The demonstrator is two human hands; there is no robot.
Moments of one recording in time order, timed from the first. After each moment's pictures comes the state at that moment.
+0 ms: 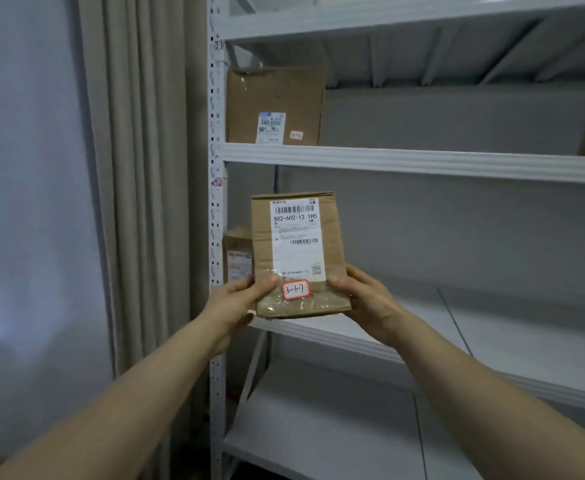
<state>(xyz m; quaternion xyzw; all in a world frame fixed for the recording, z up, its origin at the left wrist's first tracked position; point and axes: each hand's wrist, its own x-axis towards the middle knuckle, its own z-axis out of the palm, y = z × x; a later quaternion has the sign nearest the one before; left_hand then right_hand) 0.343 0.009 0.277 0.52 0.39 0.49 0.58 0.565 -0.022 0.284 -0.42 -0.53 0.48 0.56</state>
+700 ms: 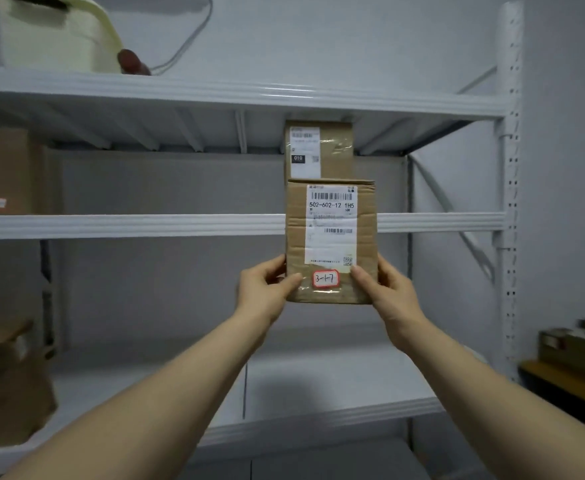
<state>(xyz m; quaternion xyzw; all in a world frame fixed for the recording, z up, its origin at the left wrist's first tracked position) 0.803 -0.146 0.383 0.69 0.14 0.51 0.50 0.945 -0.261 0.369 -0.49 -0.44 0.06 0.75</state>
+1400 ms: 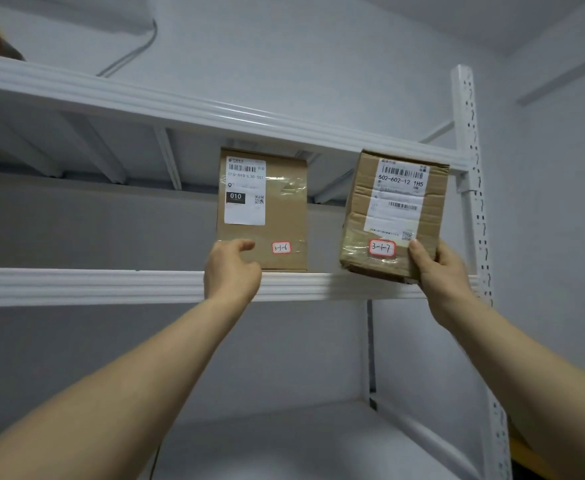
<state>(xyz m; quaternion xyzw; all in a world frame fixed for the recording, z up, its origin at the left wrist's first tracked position) 0.980 -0.049 0.495 0.74 0.22 0.58 0.26 1.169 -0.246 0.490 -0.50 -0.35 -0.16 0.77</state>
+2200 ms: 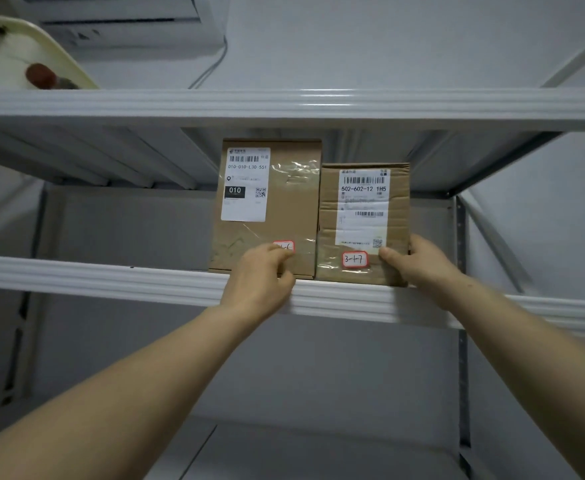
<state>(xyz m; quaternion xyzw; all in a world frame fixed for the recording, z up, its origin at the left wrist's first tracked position) 1.069 -0.069 0.497 0.80 0.29 0.52 -0.03 1.277 -0.165 0.537 -0.66 -0.51 -0.09 0.55</state>
